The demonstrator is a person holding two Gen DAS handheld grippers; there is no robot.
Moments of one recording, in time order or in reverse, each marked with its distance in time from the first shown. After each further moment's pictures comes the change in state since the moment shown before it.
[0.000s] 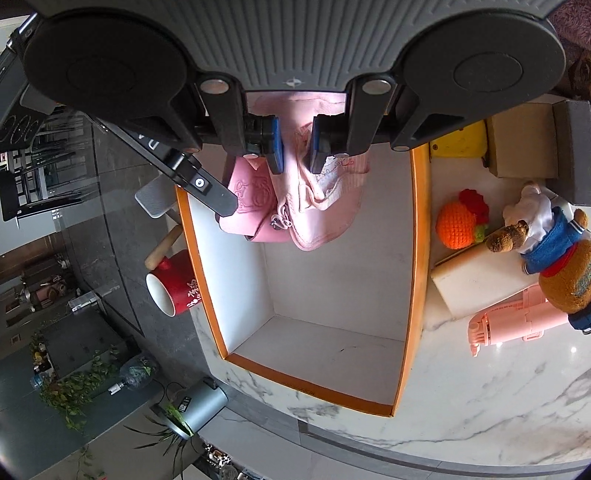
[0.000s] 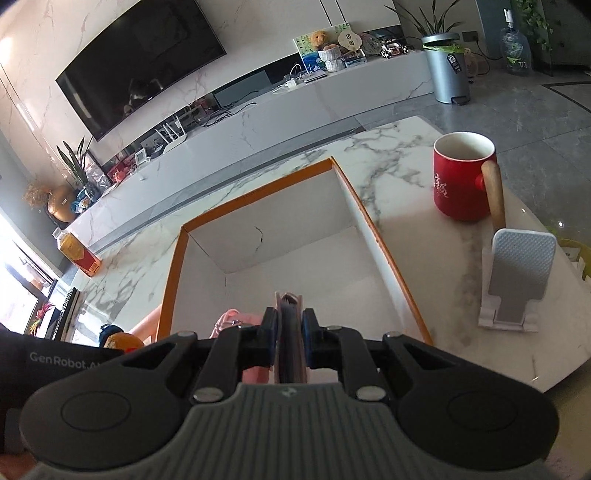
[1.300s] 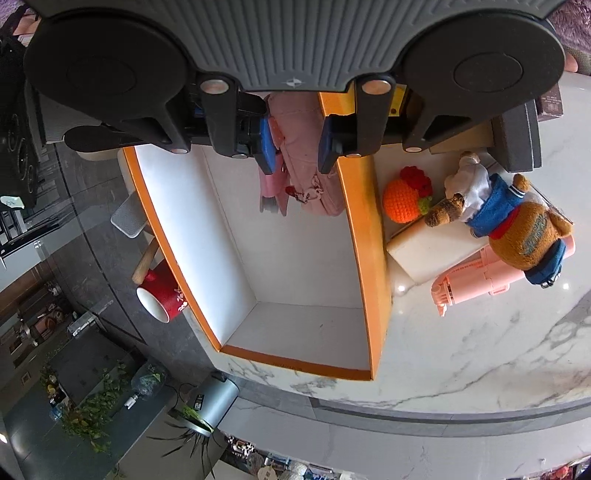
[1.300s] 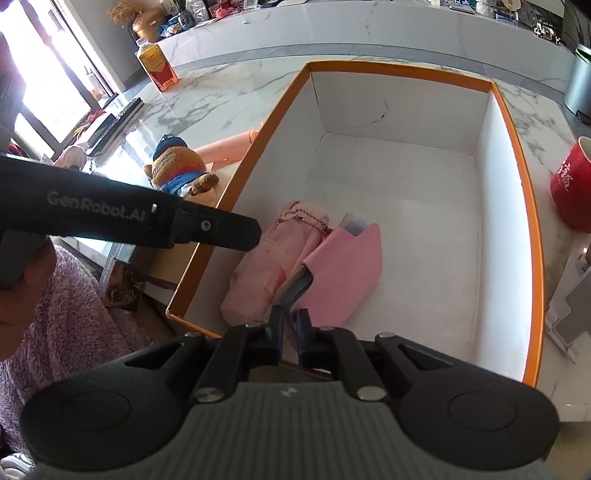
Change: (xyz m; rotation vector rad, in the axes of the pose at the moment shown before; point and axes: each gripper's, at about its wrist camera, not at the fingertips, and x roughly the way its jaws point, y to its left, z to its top) left arm -0.044 0.016 -0.021 0.171 -0.092 0.073; right arm 0.017 0.052 -0.038 -0.471 0.419 0.133
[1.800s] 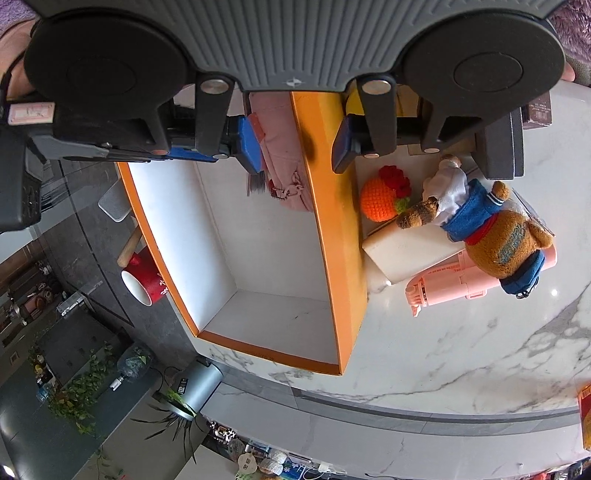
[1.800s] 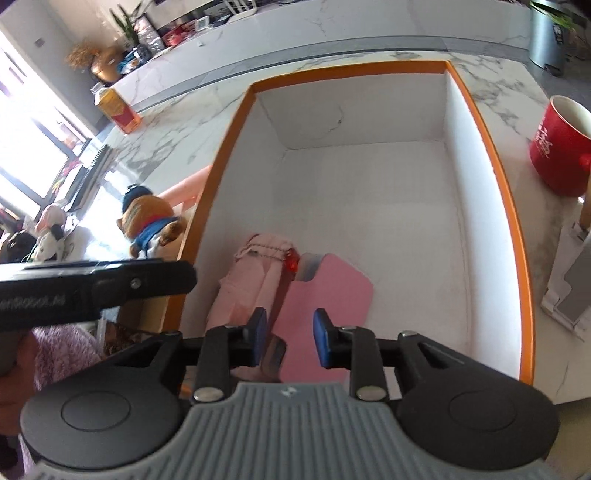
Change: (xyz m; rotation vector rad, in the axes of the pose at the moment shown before) left arm 0.001 0.018 -0.004 -0.060 -0.027 0.021; right arm 0.012 -0.033 0.024 0.260 -0.026 -0.037
